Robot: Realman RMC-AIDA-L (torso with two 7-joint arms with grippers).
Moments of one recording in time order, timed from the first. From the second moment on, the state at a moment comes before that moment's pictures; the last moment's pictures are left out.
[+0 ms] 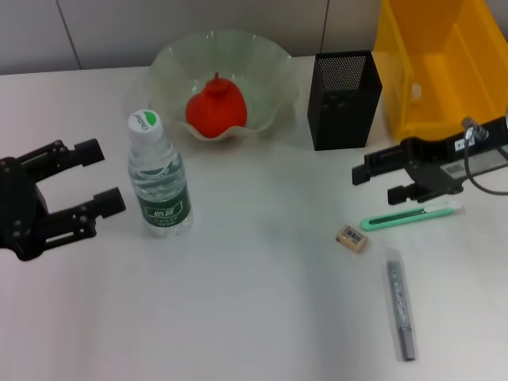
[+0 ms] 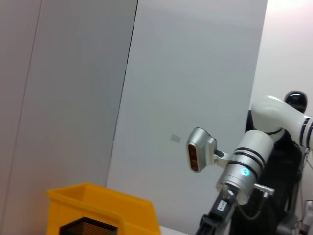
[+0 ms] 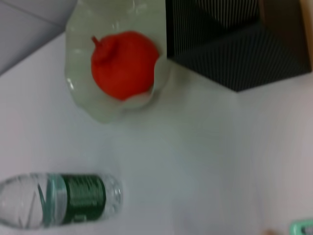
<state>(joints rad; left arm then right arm) -0.33 -2.06 0.70 0.82 1.68 1.89 -1.36 0.59 2.09 -0.79 -1.17 -2.43 -1.69 2.96</state>
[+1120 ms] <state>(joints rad) -0.35 -1.98 0.64 0.78 1.69 1.73 -1.34 1.00 2.02 -0.58 -0.82 -2.92 -1.54 2.96</state>
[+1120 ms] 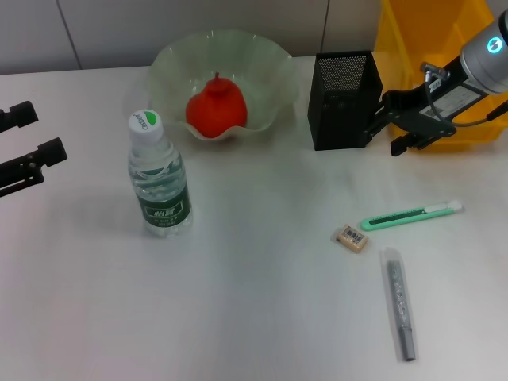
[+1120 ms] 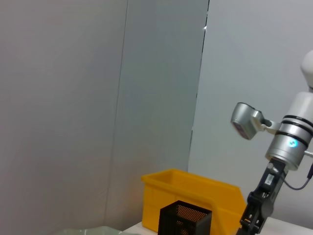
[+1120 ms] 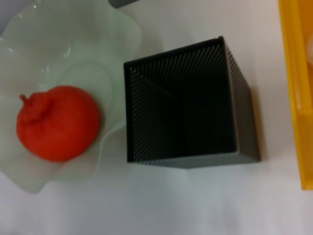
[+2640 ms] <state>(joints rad) -0.31 -2.01 0.64 0.75 1.68 1.74 -1.34 0.92 2.02 -0.33 -0.81 -2.89 -1.49 2.96</state>
